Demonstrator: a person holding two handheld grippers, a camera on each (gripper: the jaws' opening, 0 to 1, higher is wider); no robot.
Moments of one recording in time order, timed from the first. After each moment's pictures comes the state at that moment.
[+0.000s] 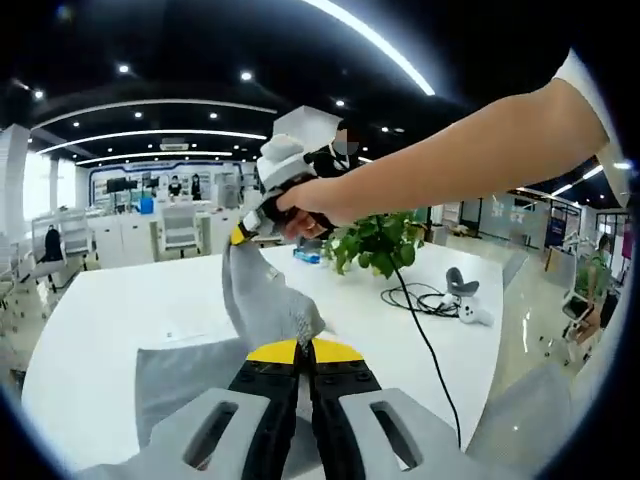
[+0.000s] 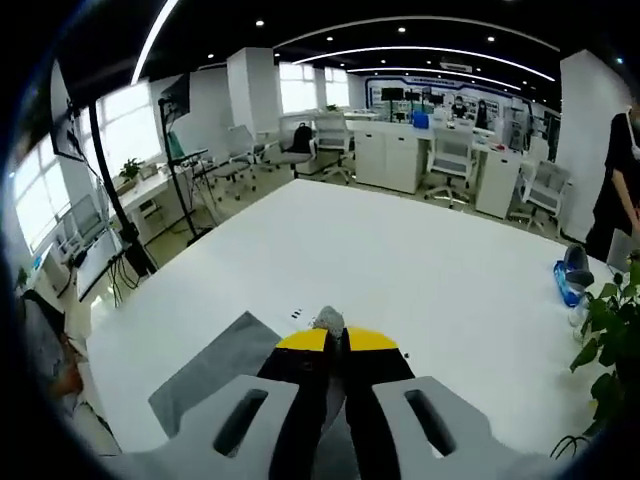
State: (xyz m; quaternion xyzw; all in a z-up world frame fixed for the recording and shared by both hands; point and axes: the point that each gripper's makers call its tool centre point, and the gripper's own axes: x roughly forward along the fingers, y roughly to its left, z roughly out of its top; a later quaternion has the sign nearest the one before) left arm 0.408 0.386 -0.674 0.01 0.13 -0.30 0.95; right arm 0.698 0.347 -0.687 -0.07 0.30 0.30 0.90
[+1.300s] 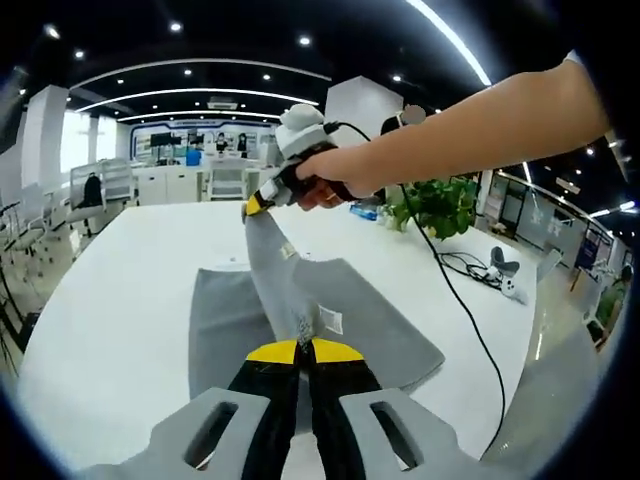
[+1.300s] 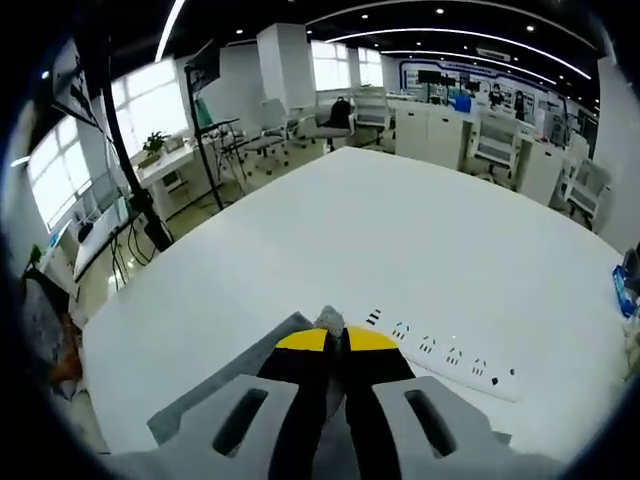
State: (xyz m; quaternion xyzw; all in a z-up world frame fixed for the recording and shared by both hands) left arm 0.411 0.505 -0.776 -0.02 0.21 -0.21 0.95; right arm 0.691 0.488 -0.779 -0.09 0.33 0.36 0.87
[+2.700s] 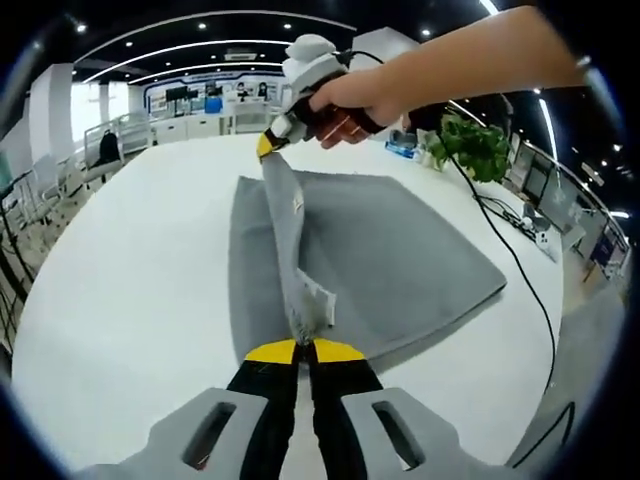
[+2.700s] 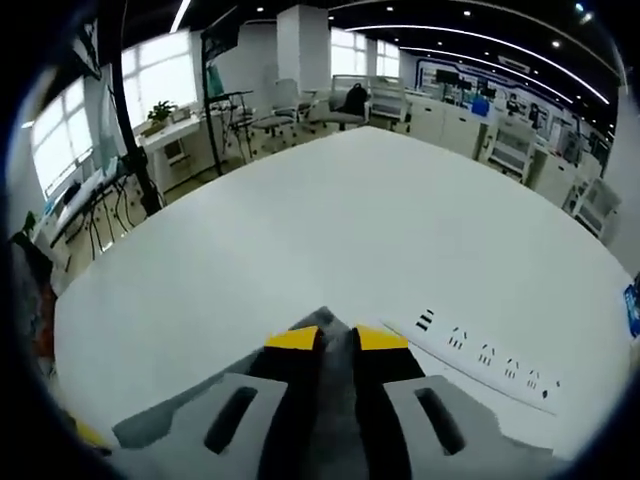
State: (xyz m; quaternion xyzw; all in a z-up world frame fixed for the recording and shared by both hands) left arm 0.407 0.566 -0.891 0.01 0.33 -0.17 0.93; right arm 0.709 0.549 -0.851 -0.14 0.32 0.37 0.86
